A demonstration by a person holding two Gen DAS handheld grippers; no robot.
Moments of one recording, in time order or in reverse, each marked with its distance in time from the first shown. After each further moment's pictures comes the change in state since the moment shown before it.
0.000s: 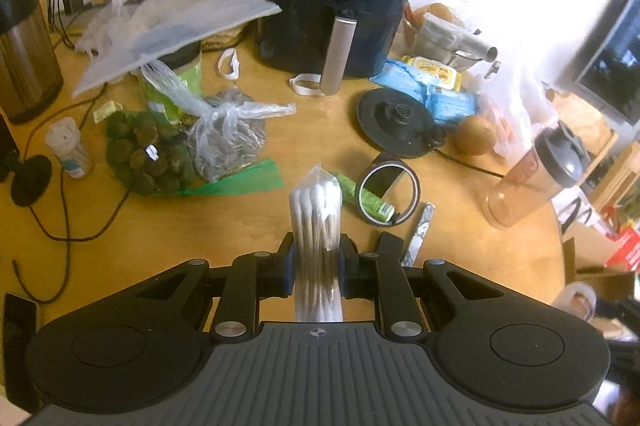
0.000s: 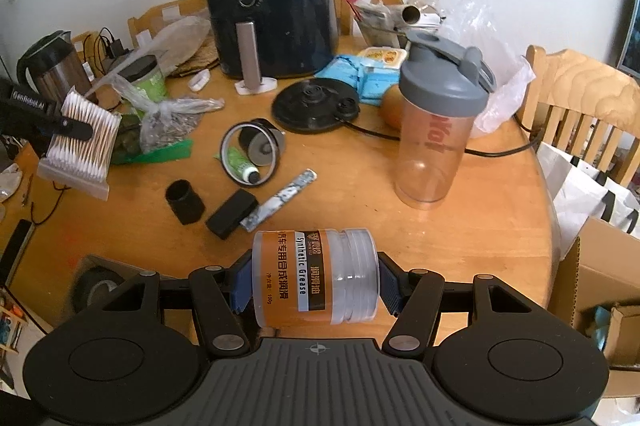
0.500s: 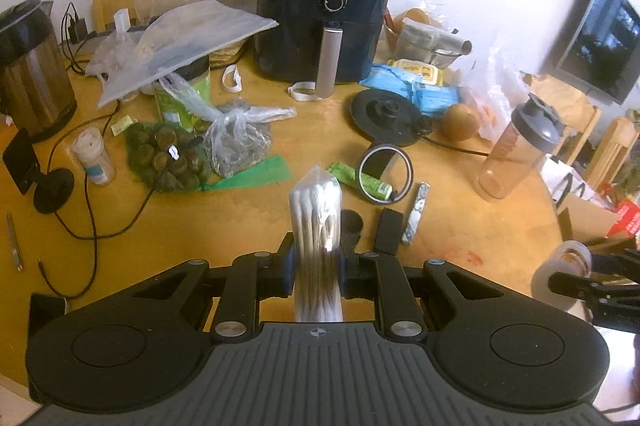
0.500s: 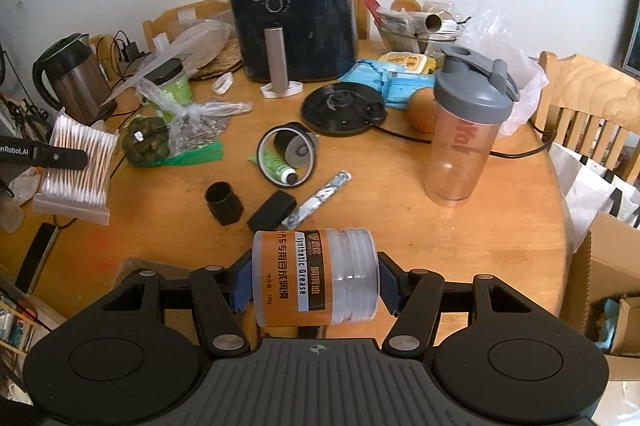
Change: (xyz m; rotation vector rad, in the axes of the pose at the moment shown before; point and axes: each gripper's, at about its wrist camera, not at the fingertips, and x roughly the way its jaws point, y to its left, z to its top) left arm -0.042 0.006 -0.041 0.069 -0.061 -0.007; right arm -0.020 0.040 0.000 0.008 0.001 0.021
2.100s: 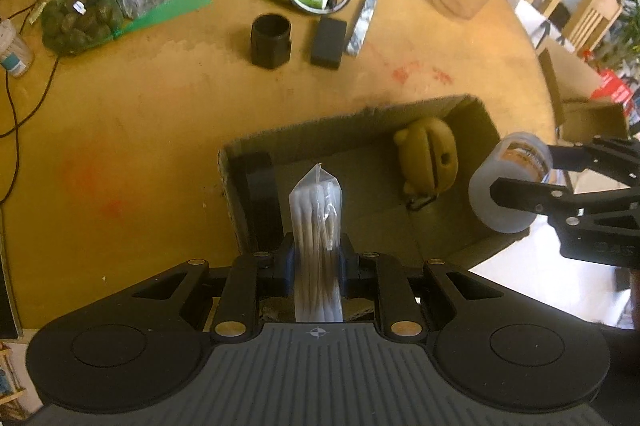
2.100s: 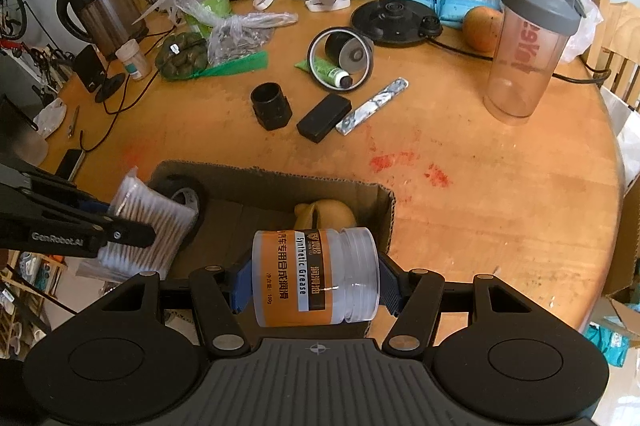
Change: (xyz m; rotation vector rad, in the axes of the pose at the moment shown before) left arm 0.054 -0.043 -0.079 0.131 0.423 -0.079; right arm 0.029 0.029 -0.046 -0.021 0.207 0.090
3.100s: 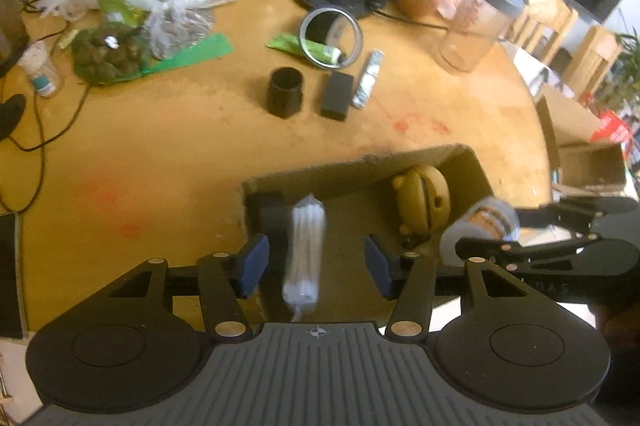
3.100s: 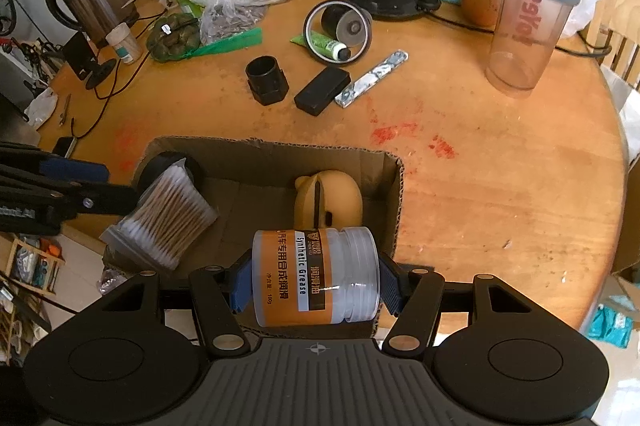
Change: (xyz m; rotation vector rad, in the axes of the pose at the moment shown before) left arm -0.032 -0.001 -0.006 -0.056 -0.177 0.033; right arm 0.017 0.005 -0.010 0.034 0.051 -0.013
